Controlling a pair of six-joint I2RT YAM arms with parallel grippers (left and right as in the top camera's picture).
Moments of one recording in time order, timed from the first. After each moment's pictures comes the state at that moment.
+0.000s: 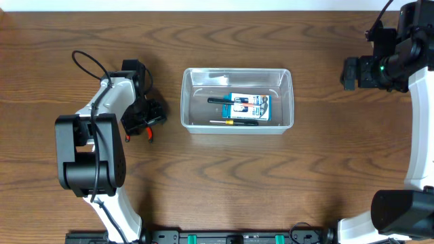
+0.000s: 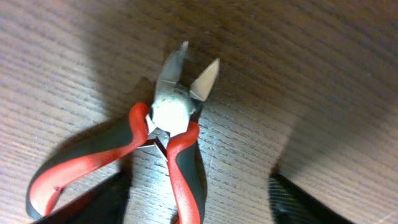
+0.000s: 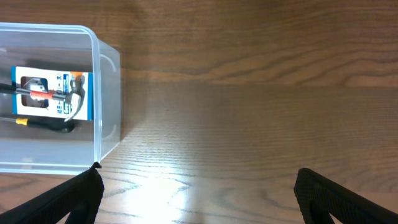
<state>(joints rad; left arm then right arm) 0.01 1.99 1.28 -0.92 0.05 -0.41 -0.15 1.69 1.85 -1.38 -0.08 -0.12</state>
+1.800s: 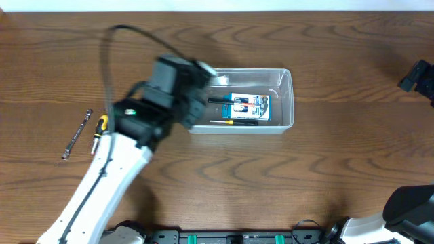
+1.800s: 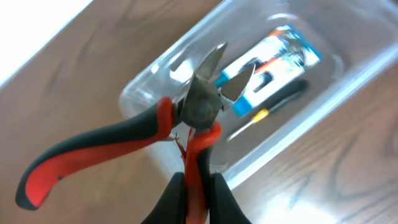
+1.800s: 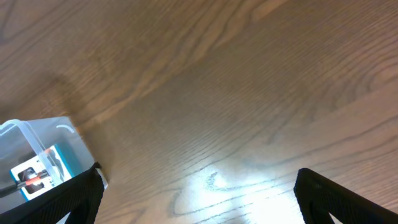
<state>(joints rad) -0.49 1.37 1.35 -0.88 -0.01 0.31 -0.53 1.69 1.85 -1.39 -0.15 0.10</state>
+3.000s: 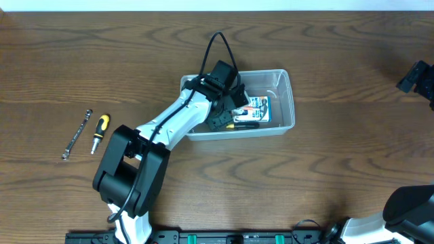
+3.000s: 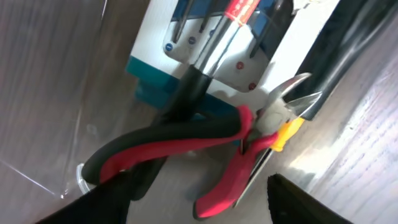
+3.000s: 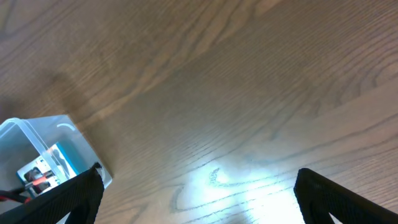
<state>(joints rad) -0.54 1.94 1.35 -0.70 0.01 0.61 -0.53 1.69 1.85 -1.41 -0.16 0.10</state>
